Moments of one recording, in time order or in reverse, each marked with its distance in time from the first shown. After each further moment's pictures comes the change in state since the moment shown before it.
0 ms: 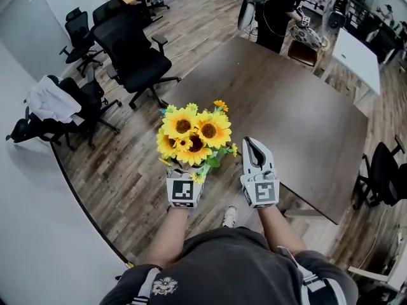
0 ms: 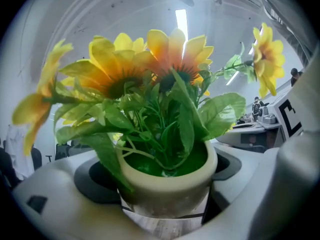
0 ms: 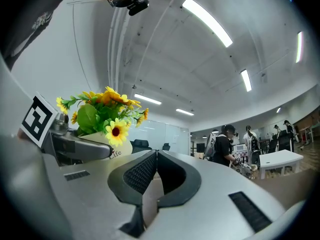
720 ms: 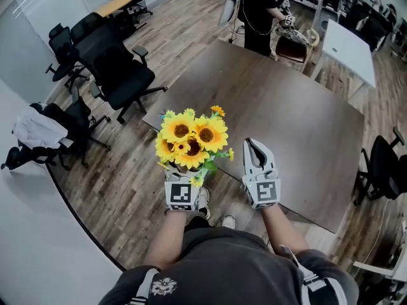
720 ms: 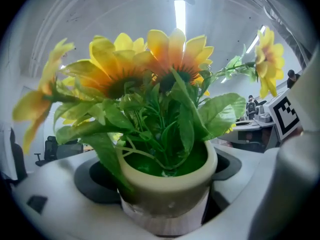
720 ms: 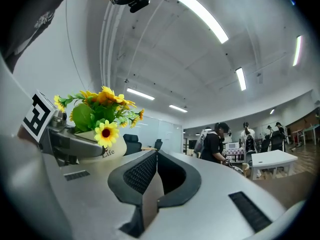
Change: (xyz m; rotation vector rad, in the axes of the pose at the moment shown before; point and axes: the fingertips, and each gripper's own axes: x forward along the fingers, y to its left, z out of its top) left arm 0.044 -0.001 -0.035 -0.016 0.008 -0.096; right arm 0.019 -0.037 -0.031 -0.032 0.026 -0.087
